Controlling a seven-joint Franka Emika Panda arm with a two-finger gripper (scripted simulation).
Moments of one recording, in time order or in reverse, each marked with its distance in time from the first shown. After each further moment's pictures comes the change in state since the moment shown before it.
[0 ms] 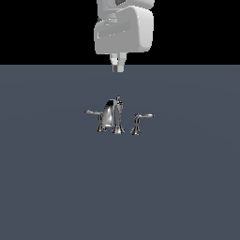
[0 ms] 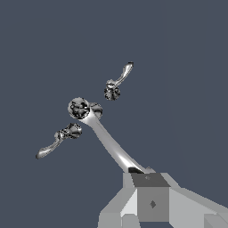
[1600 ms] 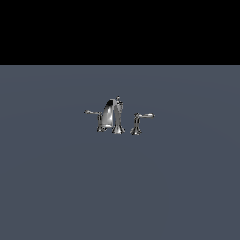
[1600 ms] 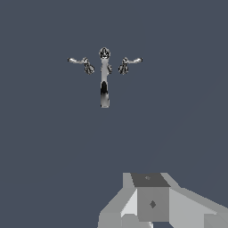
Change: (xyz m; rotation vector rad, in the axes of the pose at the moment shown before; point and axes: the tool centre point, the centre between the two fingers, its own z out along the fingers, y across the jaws) arm -0.102 0.144 -0.195 0.007 0.028 -0.774
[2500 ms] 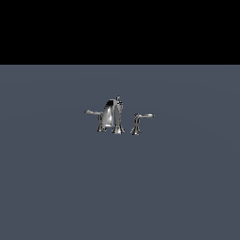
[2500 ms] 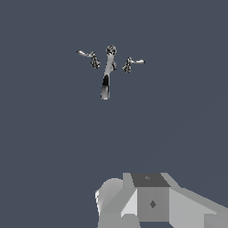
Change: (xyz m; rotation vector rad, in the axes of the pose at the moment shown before) arm -0.026 0.020 -0.037 0.001 0.005 -0.146
